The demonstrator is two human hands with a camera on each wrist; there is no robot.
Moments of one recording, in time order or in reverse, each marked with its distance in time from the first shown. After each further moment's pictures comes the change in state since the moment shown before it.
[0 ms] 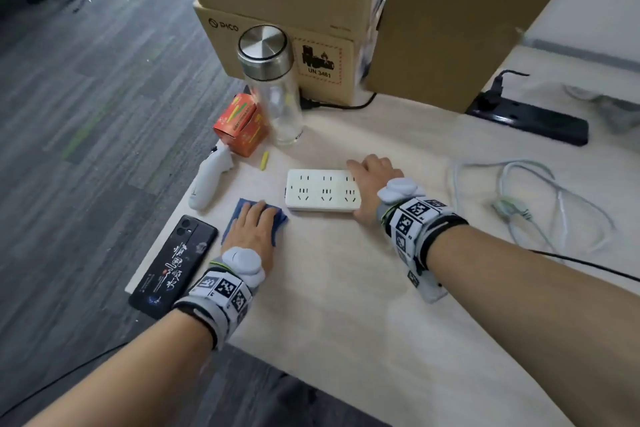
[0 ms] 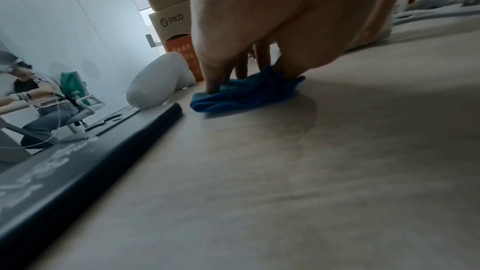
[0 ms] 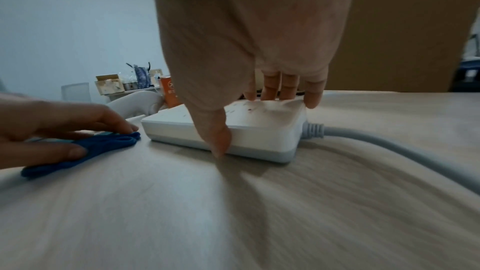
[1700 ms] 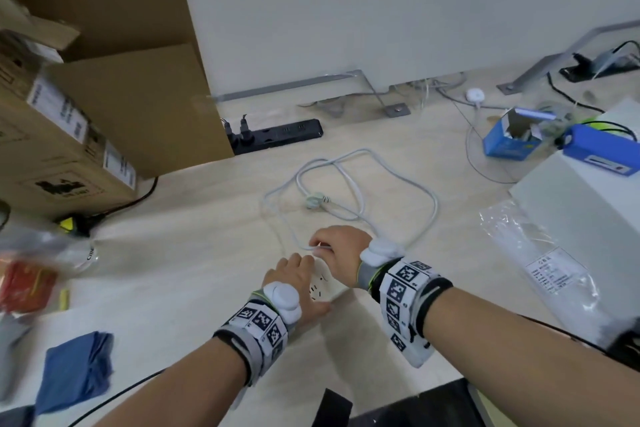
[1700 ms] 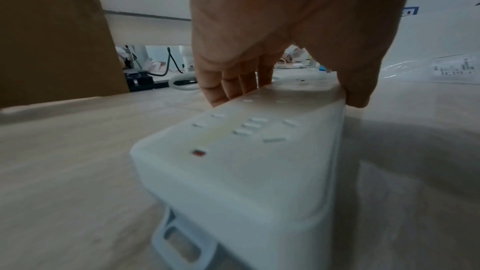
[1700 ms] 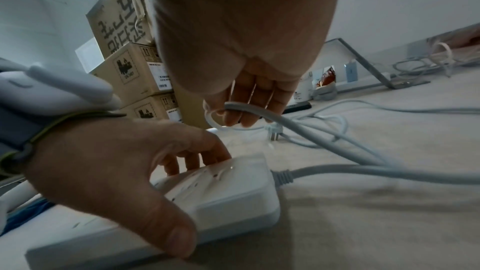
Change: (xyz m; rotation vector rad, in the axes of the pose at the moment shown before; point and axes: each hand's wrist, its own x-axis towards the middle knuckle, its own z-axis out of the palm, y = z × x) left_hand -0.029 0.324 0.057 0.374 -0.474 0.580; right_hand -0.246 0.177 0.028 0.549 0.305 0.309
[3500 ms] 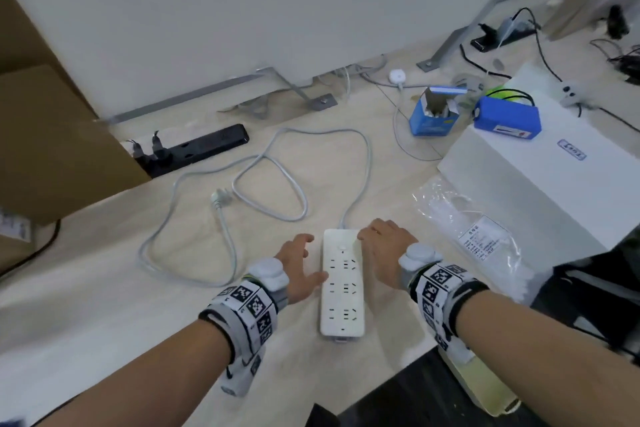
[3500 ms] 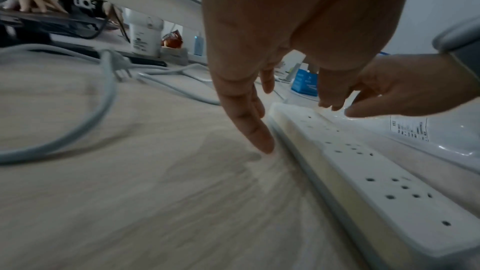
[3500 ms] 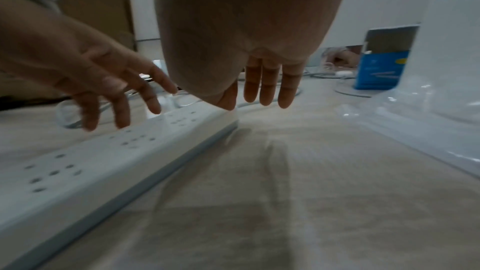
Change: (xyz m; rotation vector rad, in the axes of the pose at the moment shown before) left_hand 0.053 0.081 -0.017 -0.502 -0.062 0.097; right_hand -0.084 0.130 -0.046 -0.306 -0.084 0.344
